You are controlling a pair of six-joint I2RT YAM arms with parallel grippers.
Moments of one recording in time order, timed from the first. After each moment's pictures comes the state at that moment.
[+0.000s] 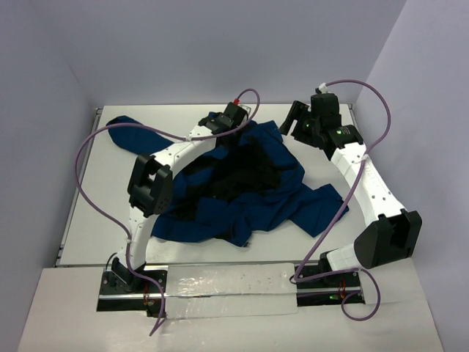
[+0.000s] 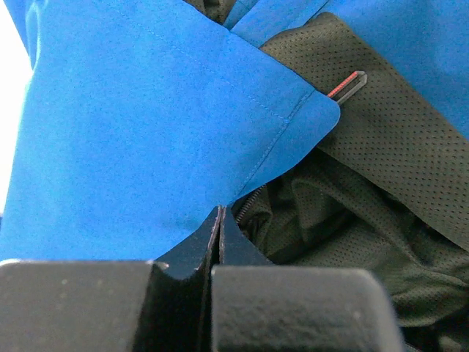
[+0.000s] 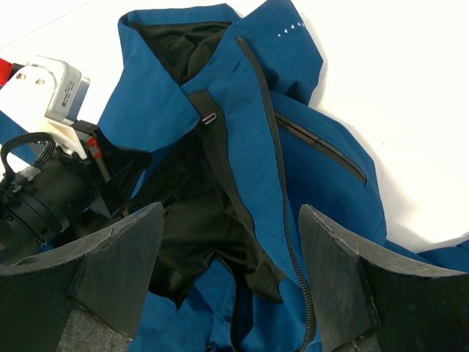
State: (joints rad) left arm -0.69 2.22 1.99 -0.69 -0.22 -0.17; right arm 0.21 1.40 1.38 -0.59 -0.02 0.54
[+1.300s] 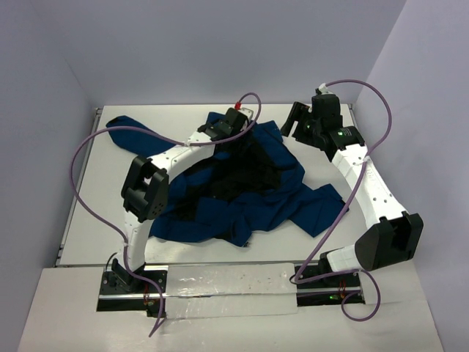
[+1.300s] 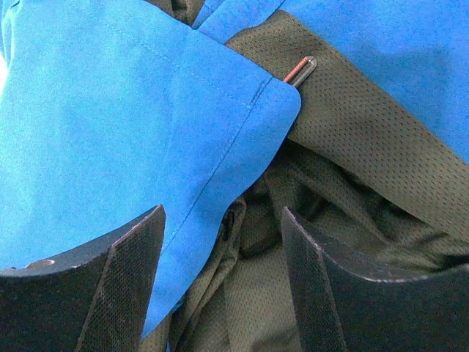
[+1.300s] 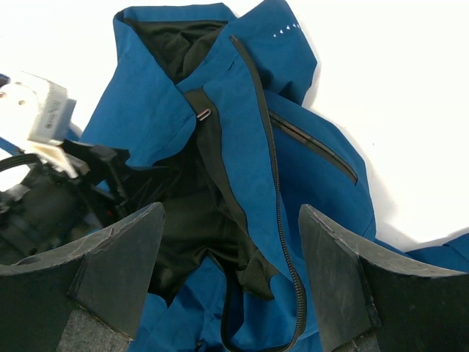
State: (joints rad) left arm -0.71 2.13 1.83 -0.55 -0.21 -0.17; right arm 0.21 1.39 1.38 -0.60 -0.02 0.51
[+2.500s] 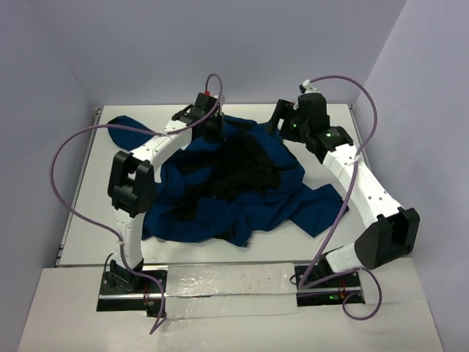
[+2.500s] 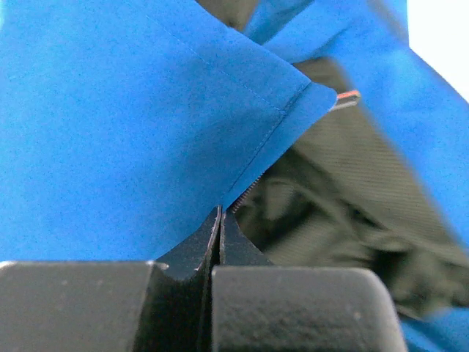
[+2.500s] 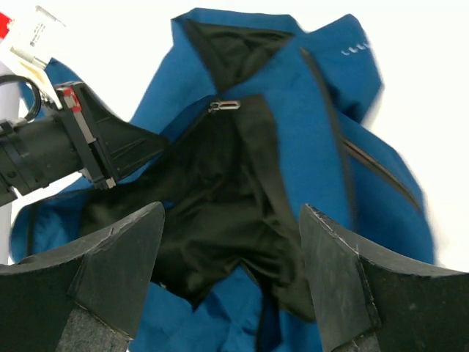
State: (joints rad) left arm -0.53 2.11 1.84 -0.56 0.08 -0.38; right arm 0.30 1.41 1.38 -0.50 -0.03 0.51
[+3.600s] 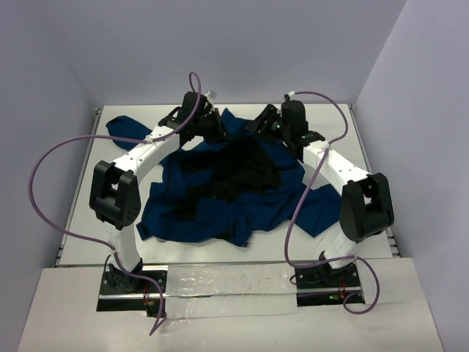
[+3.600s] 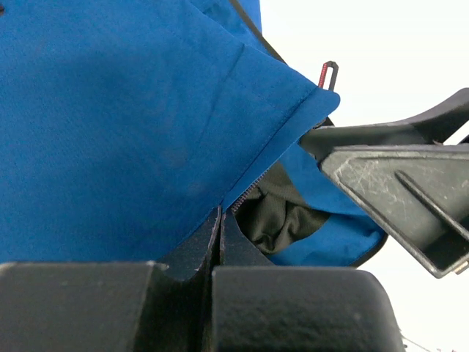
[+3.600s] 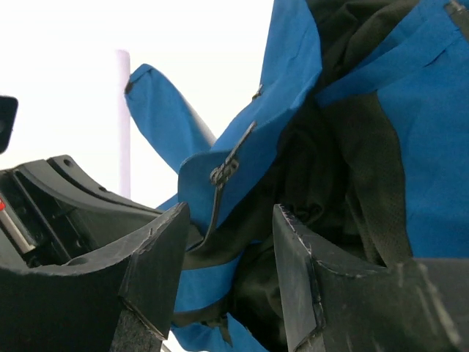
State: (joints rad) left arm -0.51 1.91 1.65 -0.40 0.34 -0.72; right arm 0.33 1.65 1.26 -0.04 -0.26 0.86
